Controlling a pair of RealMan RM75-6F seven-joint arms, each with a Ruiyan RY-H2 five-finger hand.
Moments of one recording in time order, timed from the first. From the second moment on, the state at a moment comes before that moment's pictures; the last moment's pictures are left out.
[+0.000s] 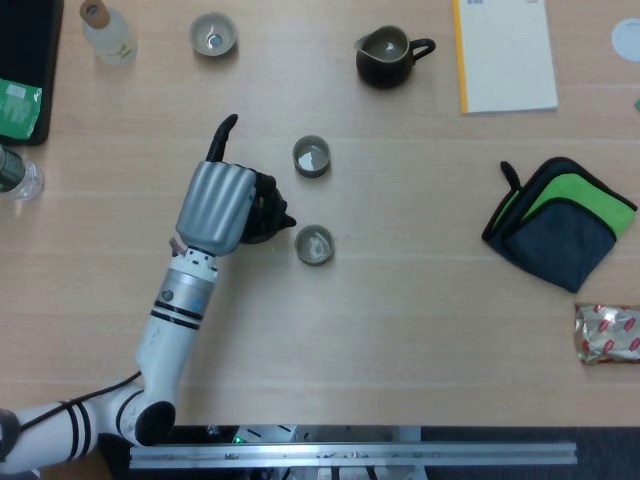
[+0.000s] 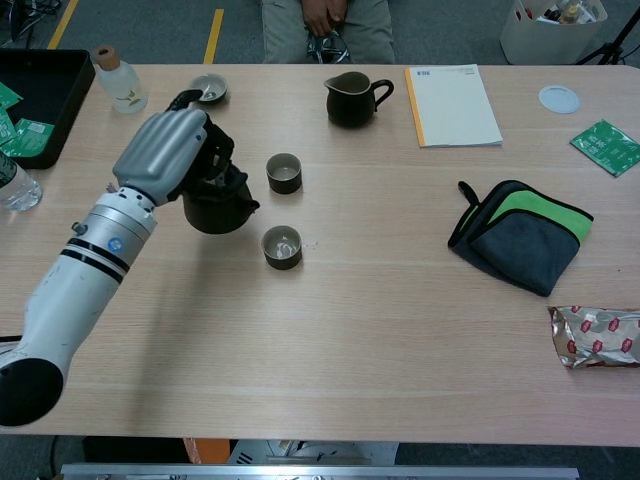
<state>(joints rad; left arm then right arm) -0.51 -1.81 -0.19 -1.42 1.36 1.26 0.28 0.14 -1.17 0.07 -1.37 -1.46 1.37 0.18</state>
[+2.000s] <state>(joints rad) -0.46 -1.75 -0.20 -1.35 1.16 1.11 0.13 0.15 -1.17 0.07 -1.41 -1.46 1.36 0.15</state>
